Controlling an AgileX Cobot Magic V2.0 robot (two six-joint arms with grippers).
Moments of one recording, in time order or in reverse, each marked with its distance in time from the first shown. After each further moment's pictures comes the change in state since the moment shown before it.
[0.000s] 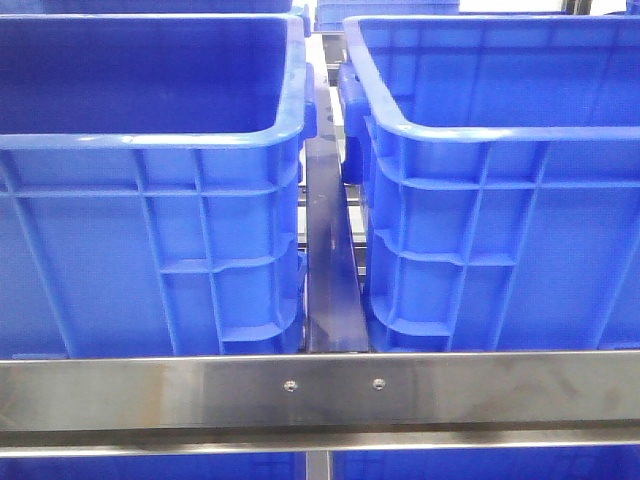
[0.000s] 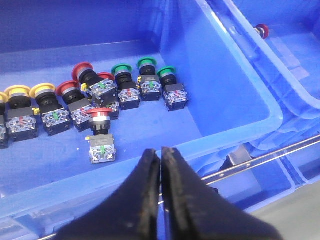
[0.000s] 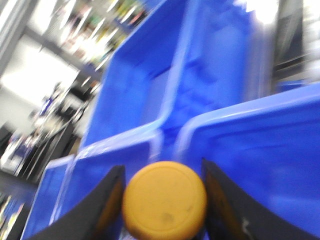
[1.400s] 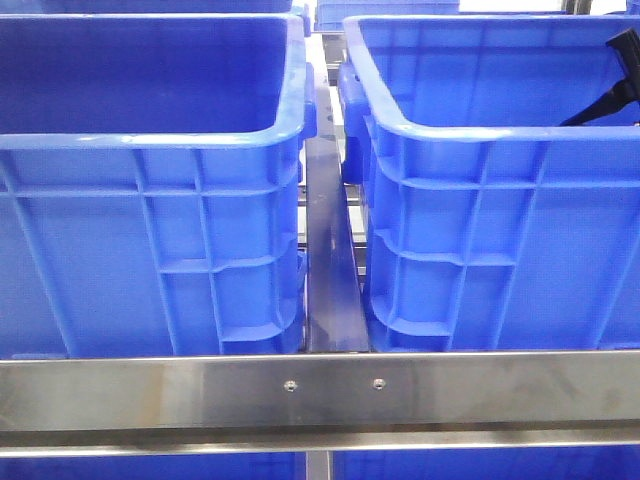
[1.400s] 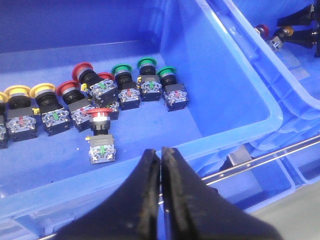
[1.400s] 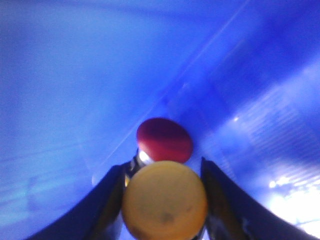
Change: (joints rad) left arm 0.000 0.000 0.000 0.000 -0.001 -0.002; right arm -0.165 0.366 0.006 -0.098 -0.096 0.180
